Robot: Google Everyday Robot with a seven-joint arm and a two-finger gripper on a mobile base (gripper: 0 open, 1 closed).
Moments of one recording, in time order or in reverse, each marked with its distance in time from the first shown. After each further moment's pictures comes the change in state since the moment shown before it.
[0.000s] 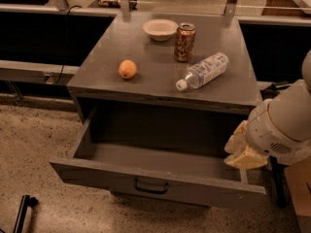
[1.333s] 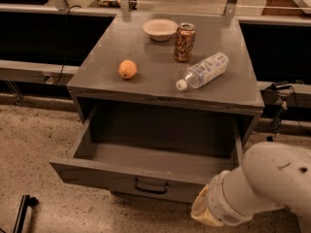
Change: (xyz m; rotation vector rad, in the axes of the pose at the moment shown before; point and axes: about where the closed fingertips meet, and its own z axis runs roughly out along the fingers) arm -0.003 0.097 0.136 -0.098 -0.057 0.053
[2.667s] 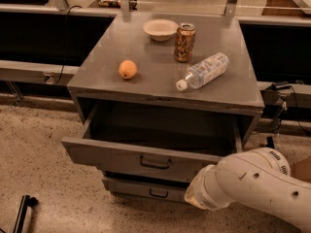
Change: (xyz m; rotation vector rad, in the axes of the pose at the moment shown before) arm 0.003 -0.057 0.064 0.163 0.037 0.067
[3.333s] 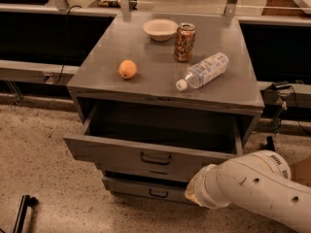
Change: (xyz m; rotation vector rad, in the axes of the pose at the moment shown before) arm 0.000 -0.010 0.003 0.049 -0.016 -0.006
